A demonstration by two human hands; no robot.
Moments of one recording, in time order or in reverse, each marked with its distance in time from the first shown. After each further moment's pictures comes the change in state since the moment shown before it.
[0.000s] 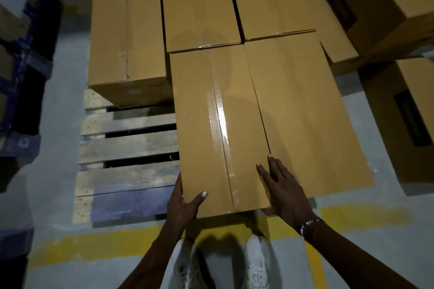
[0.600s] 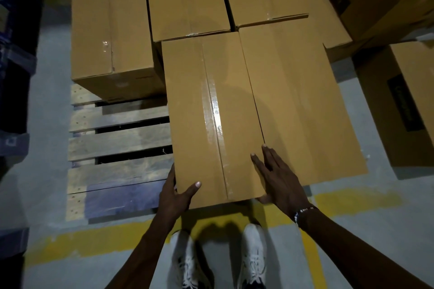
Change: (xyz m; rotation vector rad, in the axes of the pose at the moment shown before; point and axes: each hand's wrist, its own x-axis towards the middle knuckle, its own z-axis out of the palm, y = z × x) left_hand 0.007 0.000 -0.003 0.030 -0.011 0.033; right_hand 0.000 0.008 0.004 0.009 0.043 -0.041
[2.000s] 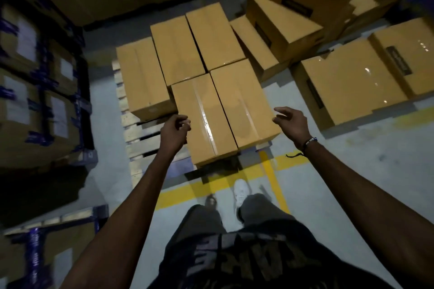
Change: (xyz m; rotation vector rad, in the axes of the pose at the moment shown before) left_hand -0.323 0.373 -0.143 0.130 0.047 0.324; right_hand -0.273 -0.024 -0.389 1.107 0.486 0.531
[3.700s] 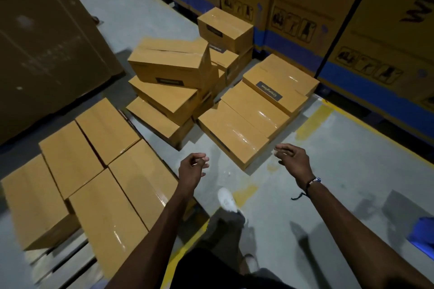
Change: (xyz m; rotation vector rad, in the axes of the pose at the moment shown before) left_hand -0.069 0.298 0.472 -0.172 -0.439 0.033; right_hand 0.040 0.156 -0.471 0.355 0.436 0.204
